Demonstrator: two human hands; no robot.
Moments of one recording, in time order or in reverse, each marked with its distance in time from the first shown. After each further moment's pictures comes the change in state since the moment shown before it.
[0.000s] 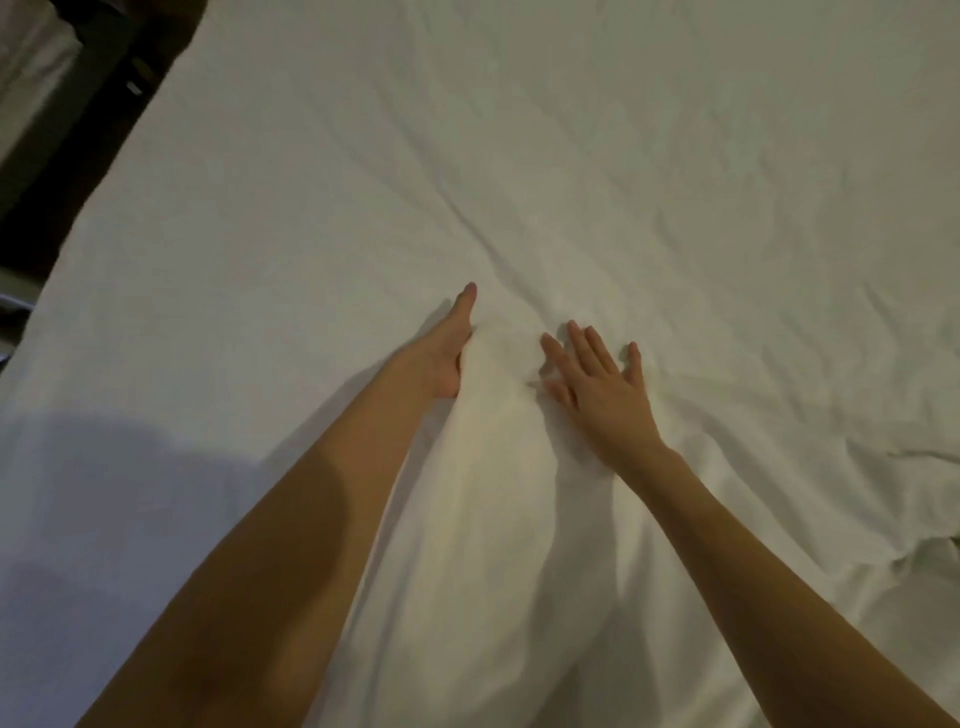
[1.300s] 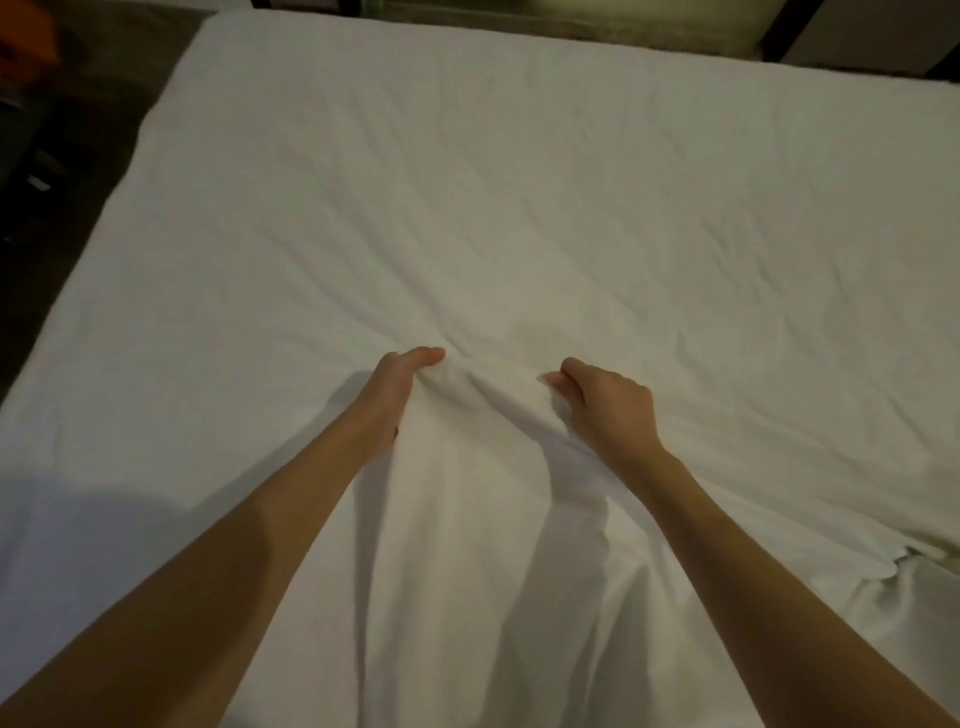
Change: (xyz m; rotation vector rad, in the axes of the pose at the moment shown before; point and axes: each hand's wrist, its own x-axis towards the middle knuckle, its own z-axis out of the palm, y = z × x) left_hand 0.030 0.146 -0.069 0.171 0.108 0.224; right_hand 0.149 -0.028 -0.078 0.148 0.196 0.229
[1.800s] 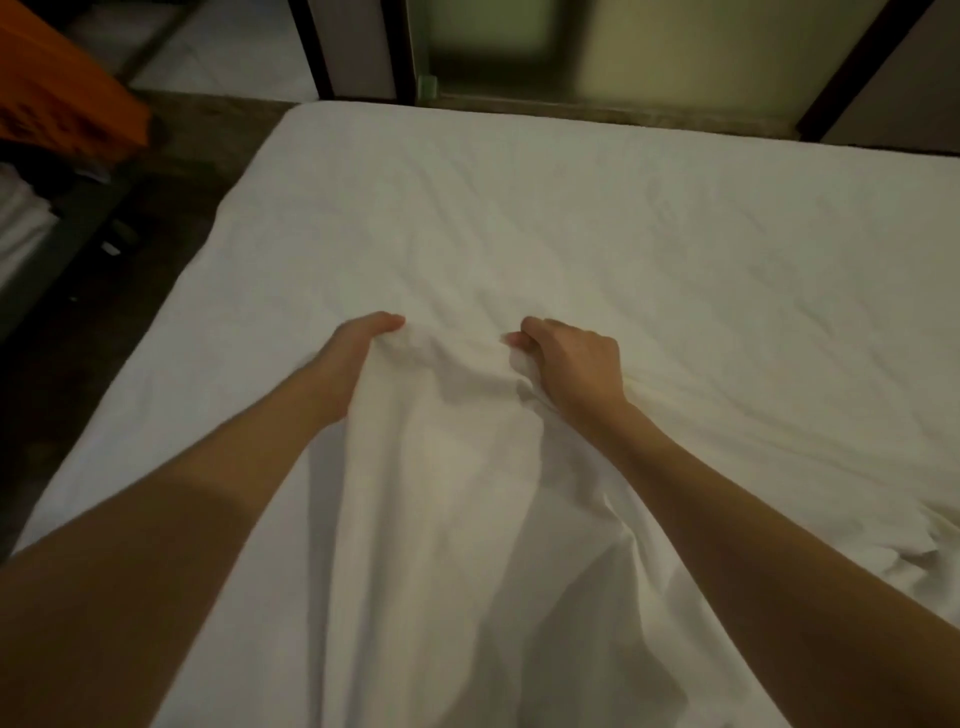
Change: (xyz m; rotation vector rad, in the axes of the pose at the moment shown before) left_hand 0.072 0.094 -0.106 -0.039 0.021 0.194; right_hand 0.141 -0.099 0.009 -0.034 0.220 -0.223
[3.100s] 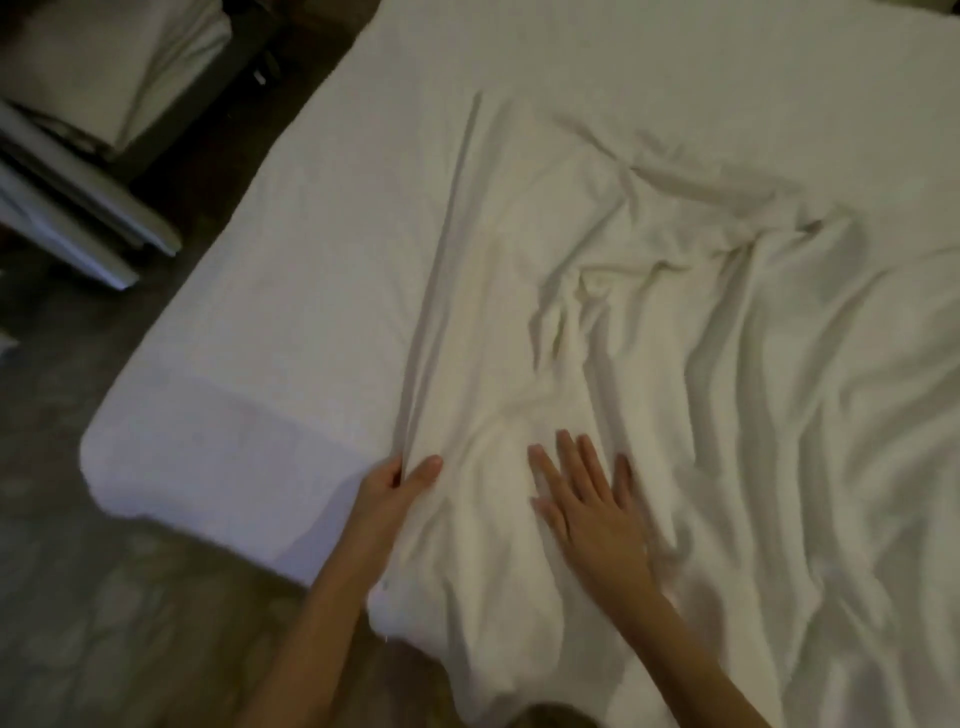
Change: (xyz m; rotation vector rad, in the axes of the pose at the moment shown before) left_hand -0.419 -0.382 -0.014 -0.050 0.246 -0.030; right_hand -0.537 -0.065 0.012 -0.049 -0.253 -0.169
